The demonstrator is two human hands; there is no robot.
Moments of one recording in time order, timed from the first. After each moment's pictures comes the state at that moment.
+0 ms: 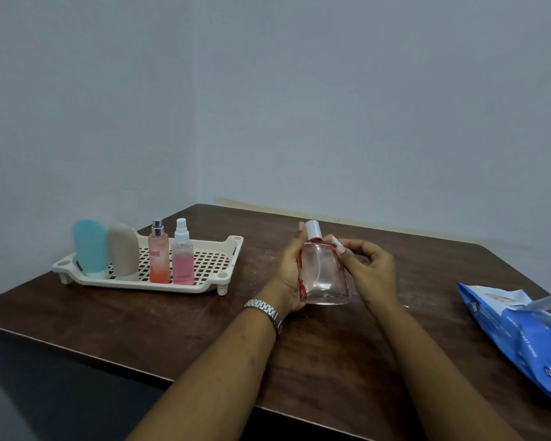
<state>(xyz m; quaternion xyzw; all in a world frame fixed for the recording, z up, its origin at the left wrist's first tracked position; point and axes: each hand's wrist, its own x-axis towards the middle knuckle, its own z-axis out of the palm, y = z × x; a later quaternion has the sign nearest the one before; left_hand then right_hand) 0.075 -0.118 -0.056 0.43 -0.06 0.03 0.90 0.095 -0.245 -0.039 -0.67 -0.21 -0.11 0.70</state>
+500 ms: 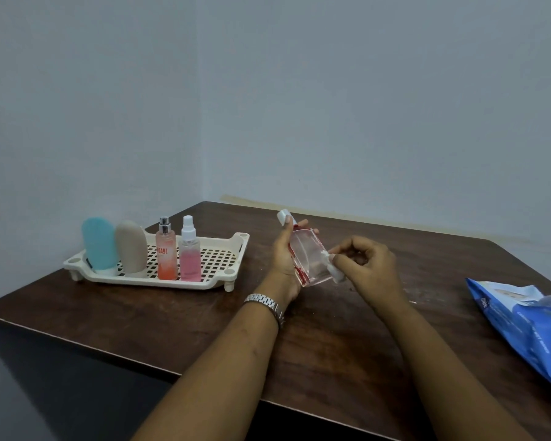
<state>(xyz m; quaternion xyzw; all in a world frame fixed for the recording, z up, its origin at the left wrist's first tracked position) 0.073 -0.104 -0.046 0.41 0.05 0.20 0.89 0.086 -0.247 -0.035 -0.73 -0.34 -0.16 0.57</state>
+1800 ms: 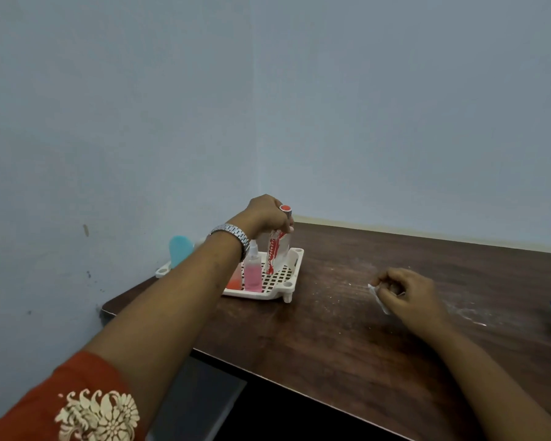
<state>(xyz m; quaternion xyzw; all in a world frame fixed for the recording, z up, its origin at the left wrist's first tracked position) 0.000 0.009 0.069 0.88 0.24 0.20 0.35 0.095 -0.240 -0.058 -0.78 -0.43 -0.18 0.43</state>
